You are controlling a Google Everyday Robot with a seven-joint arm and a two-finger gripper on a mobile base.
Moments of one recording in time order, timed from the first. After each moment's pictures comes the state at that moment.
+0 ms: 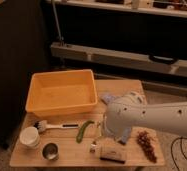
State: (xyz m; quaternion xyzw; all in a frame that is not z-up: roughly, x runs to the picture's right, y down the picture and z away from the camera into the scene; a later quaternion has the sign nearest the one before) arm 0.051 0.219 0.649 -0.30 0.15 0.66 0.67
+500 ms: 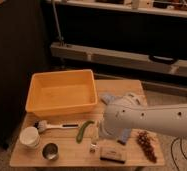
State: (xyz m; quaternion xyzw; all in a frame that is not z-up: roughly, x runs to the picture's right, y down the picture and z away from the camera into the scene) arm 0.046 0.221 0.645 -0.30 0.15 0.66 0.68
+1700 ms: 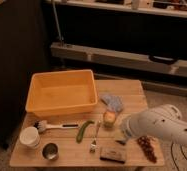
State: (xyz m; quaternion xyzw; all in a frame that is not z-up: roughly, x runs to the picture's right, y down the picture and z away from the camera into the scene) arm 0.120 0.180 0.659 -0.23 -0.08 0.41 0.88
